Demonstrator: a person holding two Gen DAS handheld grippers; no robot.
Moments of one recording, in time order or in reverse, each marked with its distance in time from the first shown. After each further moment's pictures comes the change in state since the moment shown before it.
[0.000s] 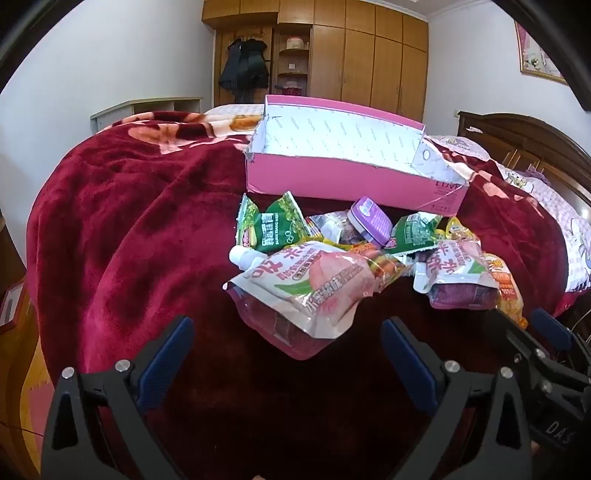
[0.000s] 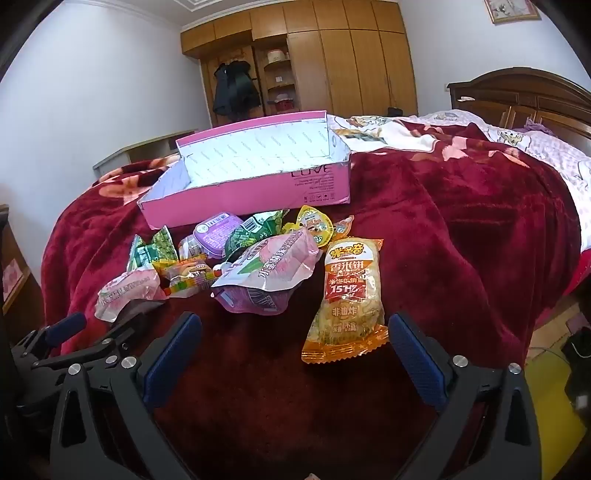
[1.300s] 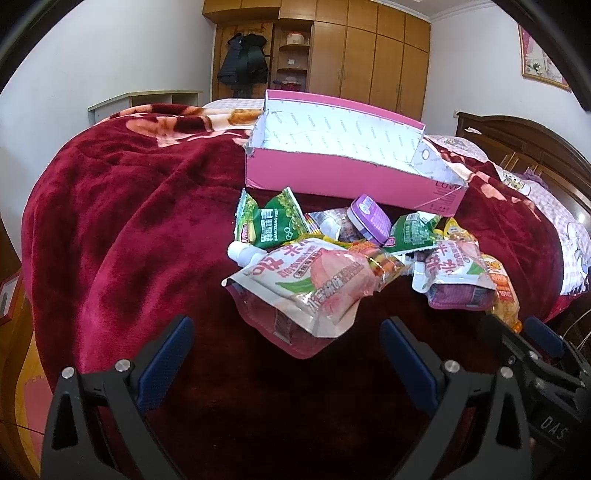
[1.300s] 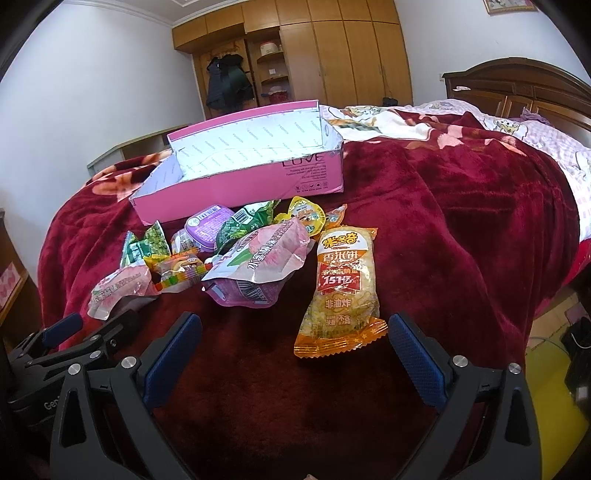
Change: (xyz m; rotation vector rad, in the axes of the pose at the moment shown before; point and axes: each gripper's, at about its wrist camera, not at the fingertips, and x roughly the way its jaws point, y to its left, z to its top) left arm 0.002 0.003 -0.001 -0.017 0.021 -0.023; right arm 0.005 -0.005 -0.002 0.022 0.036 -0.010
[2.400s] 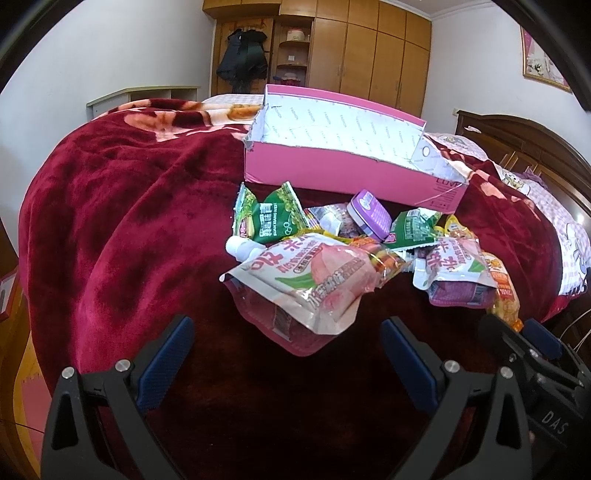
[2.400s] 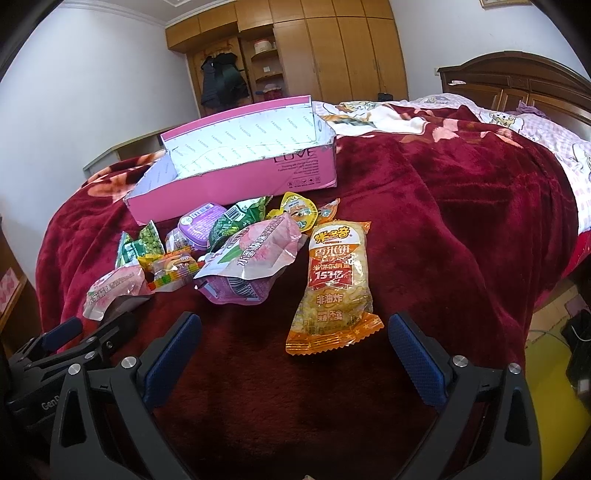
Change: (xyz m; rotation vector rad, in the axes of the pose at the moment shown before) left arm 0.005 0.001 0.000 -0.006 0.022 -0.008; right arm 0.003 -0.007 0.000 0.024 0.019 -0.005
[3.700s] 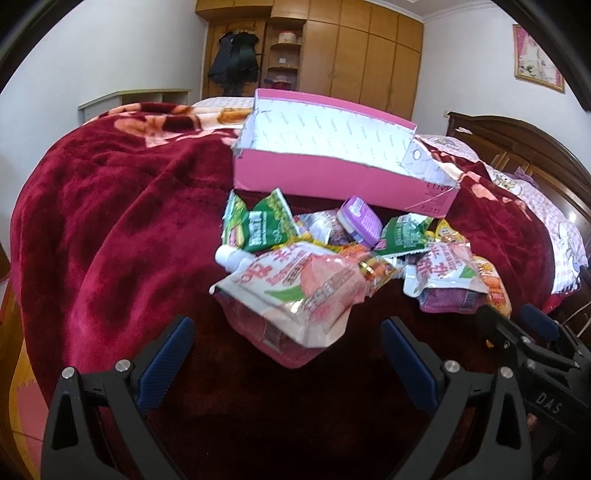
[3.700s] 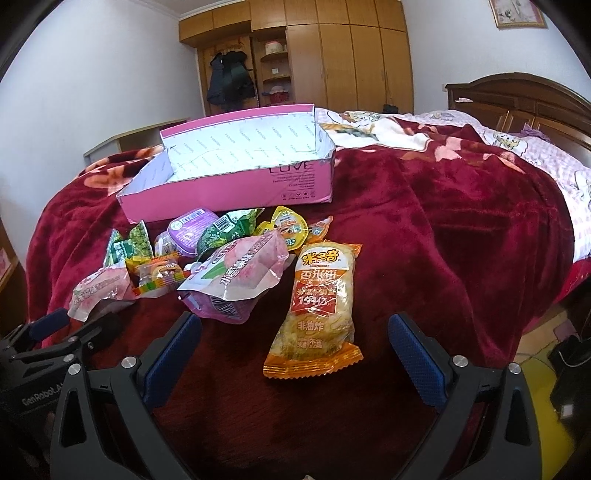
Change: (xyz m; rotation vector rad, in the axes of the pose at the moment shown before) left arm -0.001 -0.001 0.006 0.022 -0.017 -0.045; right arm 0.005 -0.004 0.013 -0.073 -0.015 -0.029
